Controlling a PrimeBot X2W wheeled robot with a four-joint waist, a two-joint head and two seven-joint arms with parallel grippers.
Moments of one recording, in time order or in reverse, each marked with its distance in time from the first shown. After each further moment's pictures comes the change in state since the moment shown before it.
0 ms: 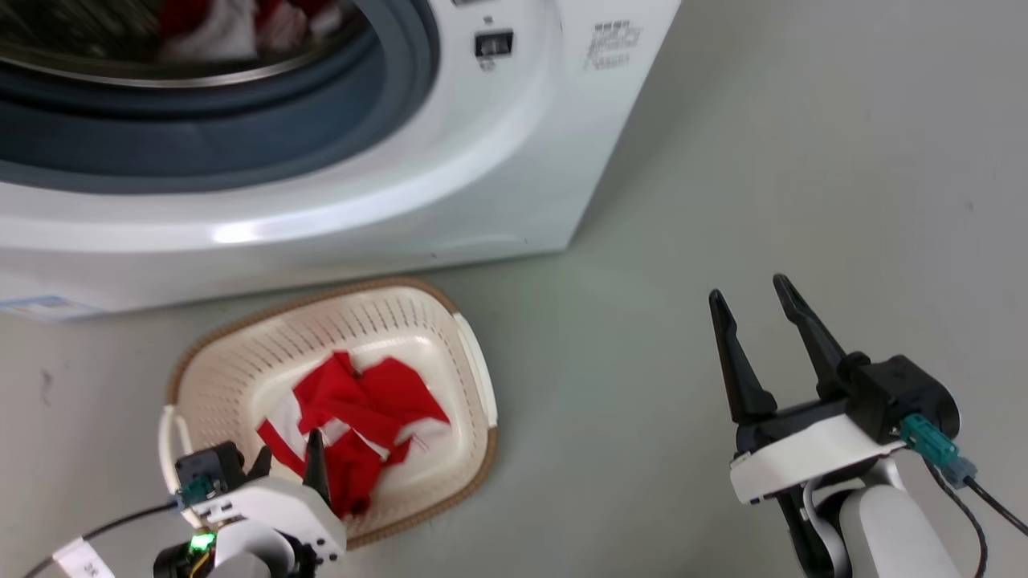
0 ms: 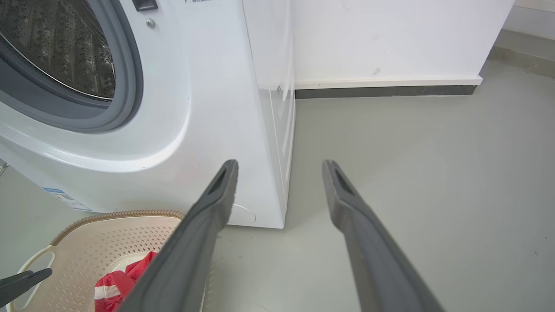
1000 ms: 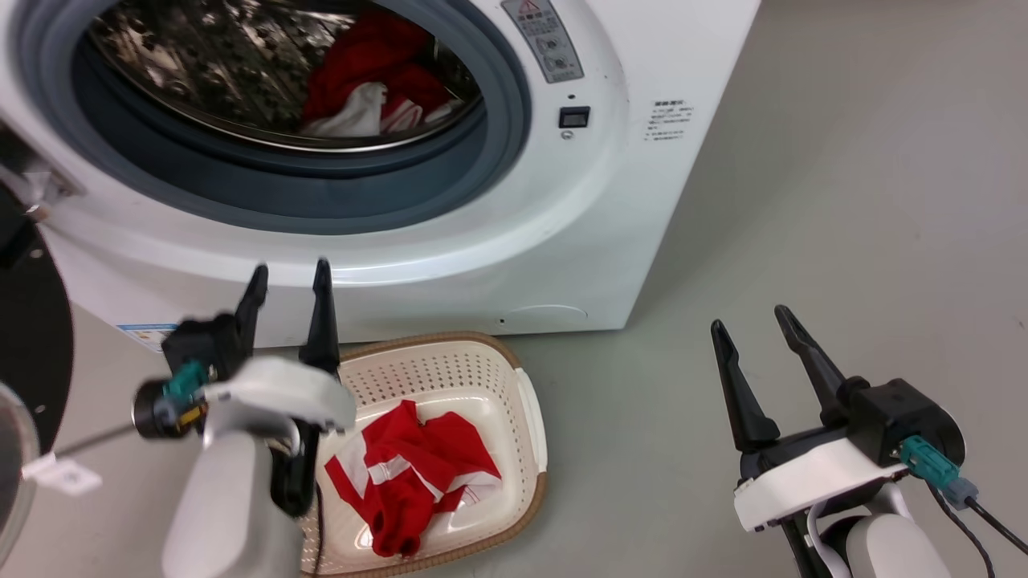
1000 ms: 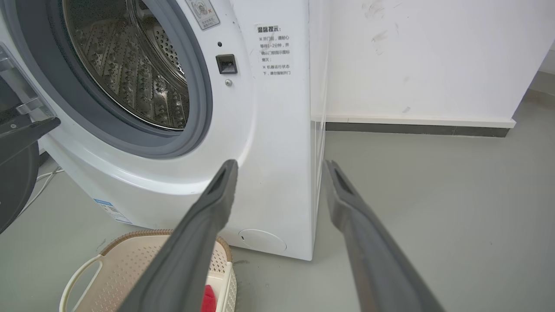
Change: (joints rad) left arm -0.022 -0.045 0.023 -0.477 0.196 -0.026 0.000; right arm 0.082 0.000 -0.008 -0.068 -0.014 0.000 0.067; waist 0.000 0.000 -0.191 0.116
